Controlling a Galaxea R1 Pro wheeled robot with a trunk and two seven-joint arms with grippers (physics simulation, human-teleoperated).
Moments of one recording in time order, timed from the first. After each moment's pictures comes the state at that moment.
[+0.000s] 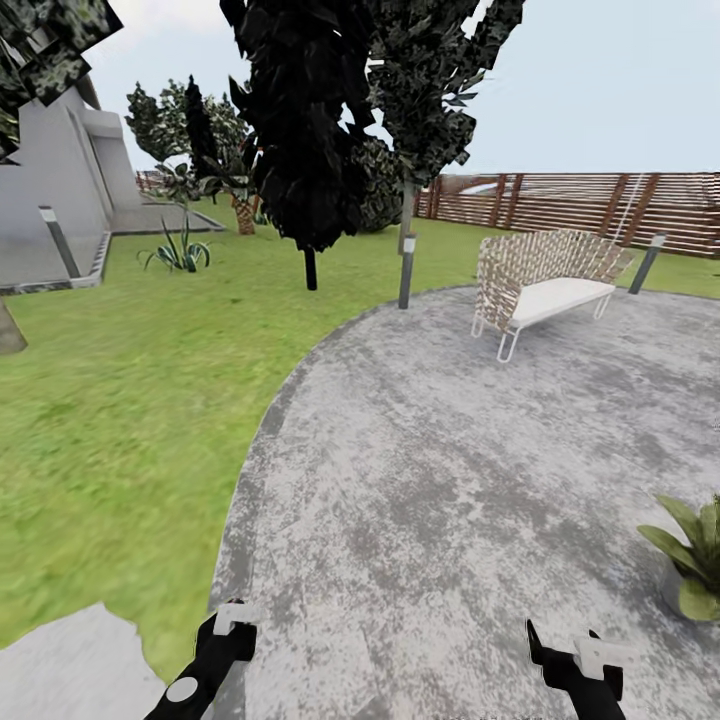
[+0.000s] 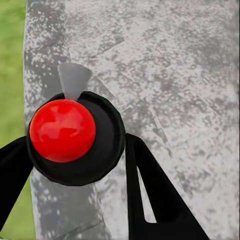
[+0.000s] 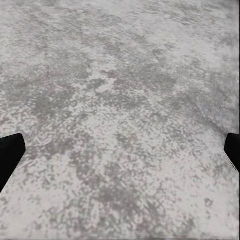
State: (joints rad) left arm -0.38 0.02 -0.04 -0.47 -0.02 -0.22 -0.01; right arm -0.02 -0.07 -0.21 -1.02 0.00 -0.24 0.00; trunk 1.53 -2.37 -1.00
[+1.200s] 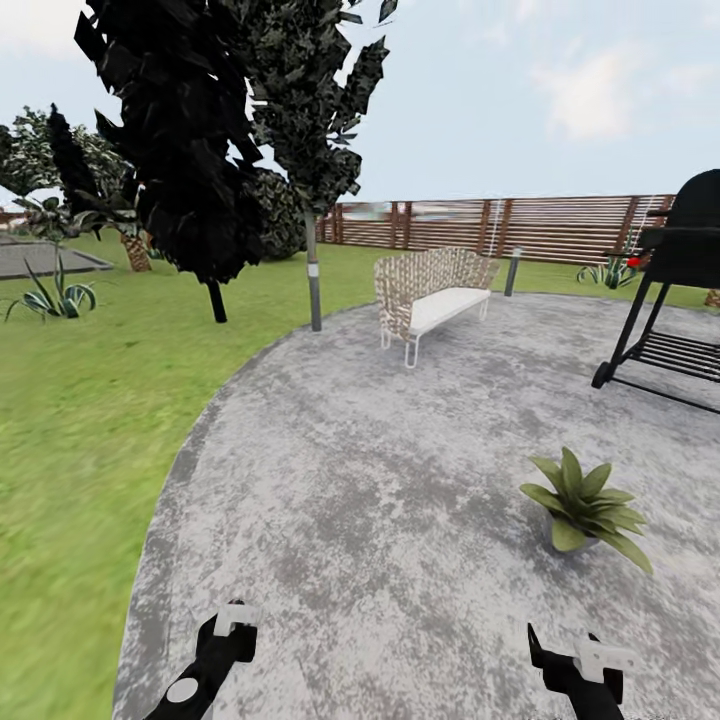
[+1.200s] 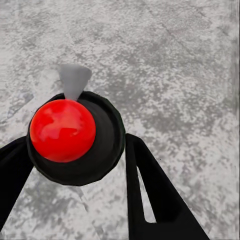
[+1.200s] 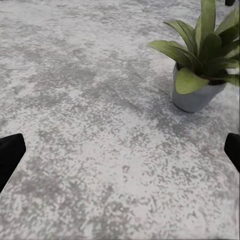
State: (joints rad) left arm -0.38 0.02 -0.04 -0.46 -0.02 -0.22 -0.01; right arm -0.02 -0.07 -0.21 -1.01 0.00 -0.24 0.00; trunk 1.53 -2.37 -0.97
